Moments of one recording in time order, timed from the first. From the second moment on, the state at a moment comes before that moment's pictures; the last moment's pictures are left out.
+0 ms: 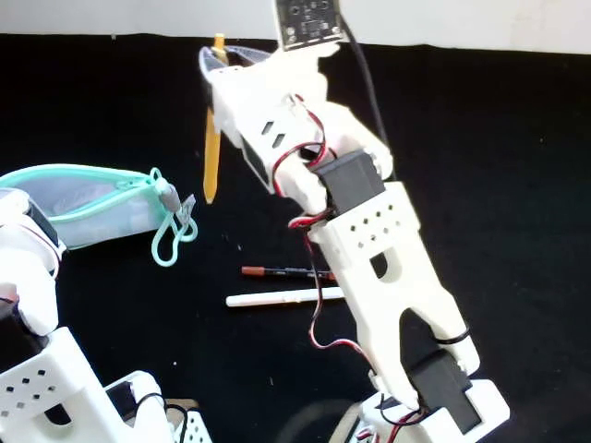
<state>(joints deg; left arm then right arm) -33.7 -52.6 32.1 65.9 9.5 -38.3 -8.0 -17.5 44.4 -10.8</state>
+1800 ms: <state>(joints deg) -33.7 -52.6 32.1 65.9 9.5 -54.2 1.9 -28.1 21.4 -6.7</state>
